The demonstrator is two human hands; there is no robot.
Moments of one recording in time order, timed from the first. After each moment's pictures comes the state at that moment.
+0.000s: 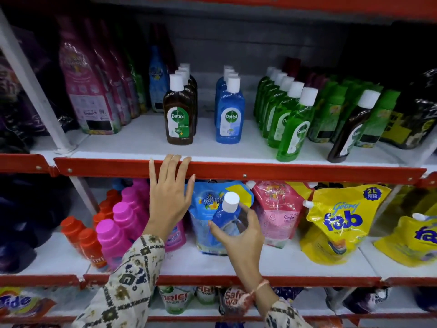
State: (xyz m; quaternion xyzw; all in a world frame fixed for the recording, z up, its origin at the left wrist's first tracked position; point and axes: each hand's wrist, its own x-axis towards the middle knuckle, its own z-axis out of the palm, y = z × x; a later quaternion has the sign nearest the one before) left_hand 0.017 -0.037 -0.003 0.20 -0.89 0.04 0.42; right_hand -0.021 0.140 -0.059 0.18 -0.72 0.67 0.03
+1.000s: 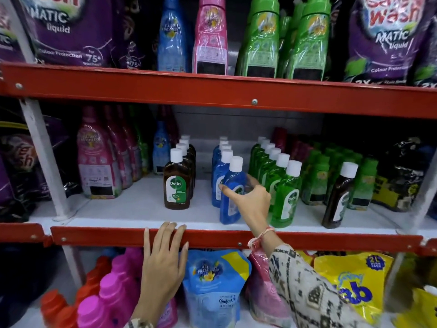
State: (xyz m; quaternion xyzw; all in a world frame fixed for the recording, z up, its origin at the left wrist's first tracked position) left_hand 0.017 -0.030 -0.013 0.19 -0.88 0.02 0.43; right_hand -0.149 0.094 0.111 0.22 -0.75 0.61 0.13
